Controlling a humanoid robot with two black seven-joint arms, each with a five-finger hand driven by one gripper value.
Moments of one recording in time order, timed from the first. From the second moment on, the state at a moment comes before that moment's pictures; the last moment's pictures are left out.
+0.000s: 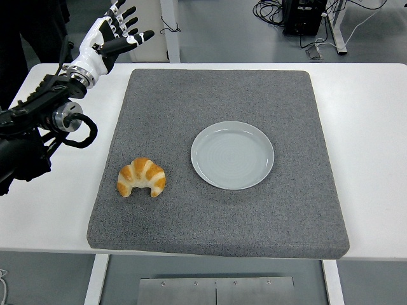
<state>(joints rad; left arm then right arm) -1.10 0.31 -0.32 -0.64 0.16 -0.09 -0.41 -0.08 0.00 0.01 0.15 -0.10 0.02 0.41</state>
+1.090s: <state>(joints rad) -1.26 0.78 -0.03 -1.26 0.80 -0.09 -0.27 -0.08 0.00 0.01 0.15 -0.10 0.02 0.41</state>
